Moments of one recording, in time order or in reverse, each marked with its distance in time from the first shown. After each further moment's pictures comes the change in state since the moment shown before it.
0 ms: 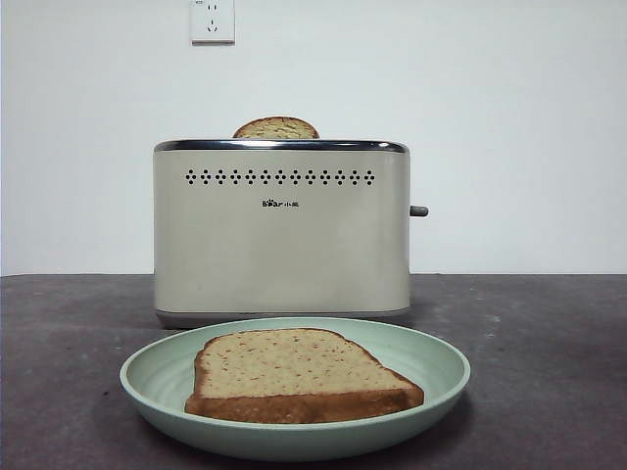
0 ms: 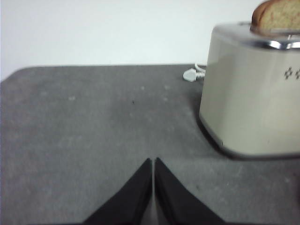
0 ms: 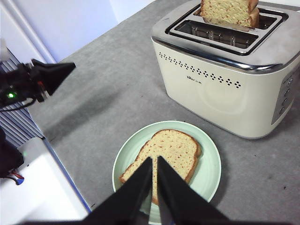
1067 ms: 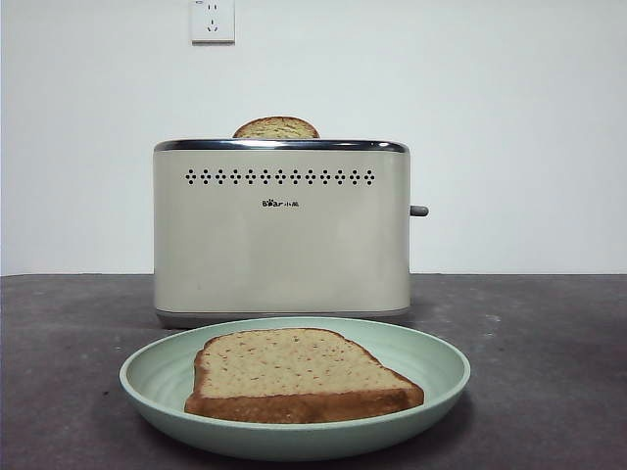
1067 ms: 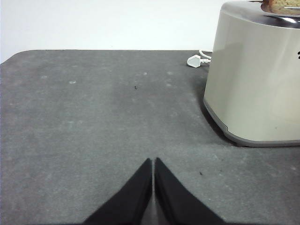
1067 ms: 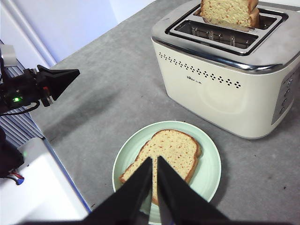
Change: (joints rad) left arm 0.000 0.001 -0.026 -0.008 -0.008 -0.002; right arm 0.000 0.000 0.000 0.000 0.000 0.000
